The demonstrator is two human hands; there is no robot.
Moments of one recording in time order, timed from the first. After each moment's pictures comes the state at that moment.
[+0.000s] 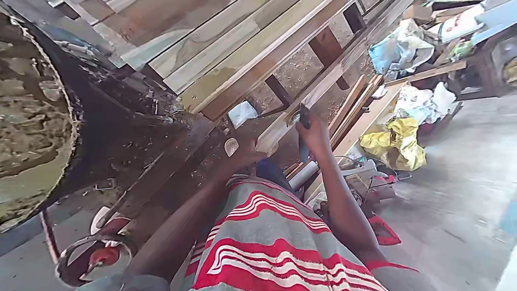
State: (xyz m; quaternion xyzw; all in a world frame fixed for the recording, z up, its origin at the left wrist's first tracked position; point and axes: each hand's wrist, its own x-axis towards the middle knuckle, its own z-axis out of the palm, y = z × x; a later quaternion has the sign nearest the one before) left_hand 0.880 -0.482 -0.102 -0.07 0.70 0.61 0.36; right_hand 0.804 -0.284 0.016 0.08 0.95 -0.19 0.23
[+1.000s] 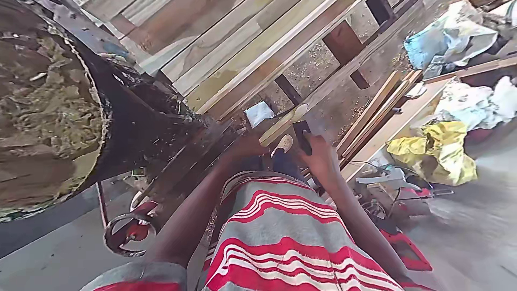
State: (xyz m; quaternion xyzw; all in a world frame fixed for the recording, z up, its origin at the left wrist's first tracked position) left_hand 0.852 -0.490 -0.091 -0.06 0.75 0.52 0.40; right_hand 0.830 -0.260 0.007 -0.04 0.95 -0.10 0.28
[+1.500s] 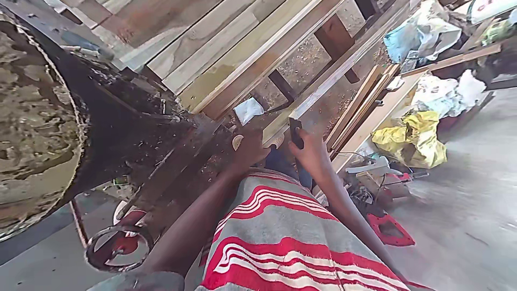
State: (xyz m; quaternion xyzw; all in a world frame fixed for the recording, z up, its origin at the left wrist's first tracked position) left_hand 0.861 -0.468 -0.072 -0.08 0.84 0.40 0.35; right_hand 0.833 -0.300 0.028 0.03 0.94 -0.13 0.33
